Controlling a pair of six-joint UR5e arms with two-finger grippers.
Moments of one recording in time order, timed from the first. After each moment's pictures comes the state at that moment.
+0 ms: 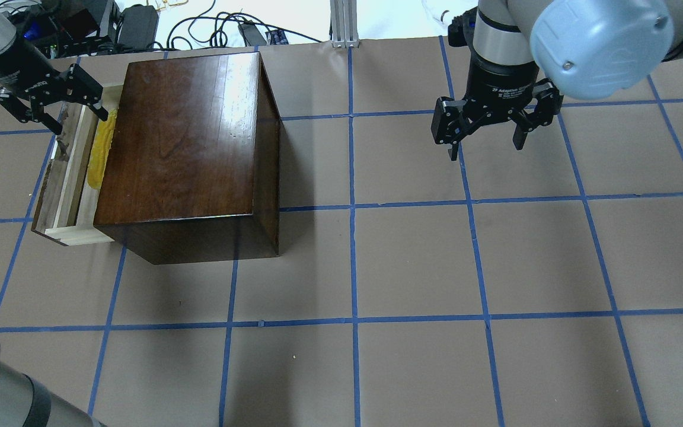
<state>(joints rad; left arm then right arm) -1.18 -1.96 -1.31 -1.56 1.46 0.26 1.69 -1.44 1.50 -1.50 -1.64 0.03</state>
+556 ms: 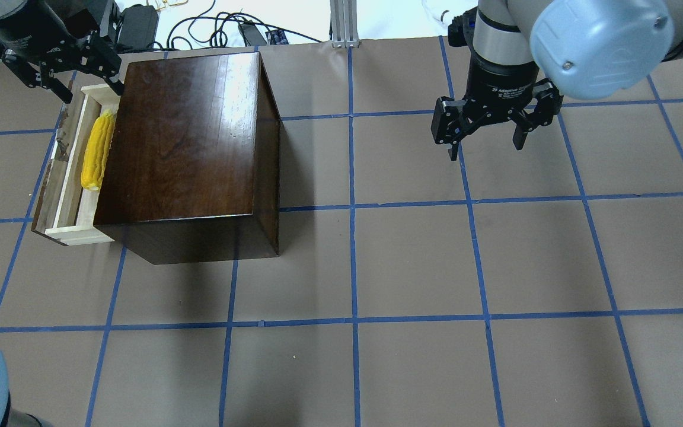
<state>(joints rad) -1.31 -1.88 -1.29 -1.59 1.50 0.24 1.69 -1.44 1.50 -1.50 -1.64 0.03</state>
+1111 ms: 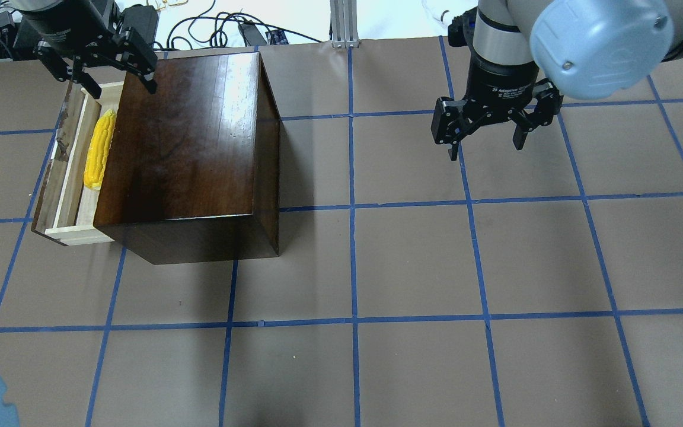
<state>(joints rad) -1.45 -1.83 -1.32 -1.59 1.55 0.12 1.69 -1.44 1.50 -1.50 -1.64 0.03</state>
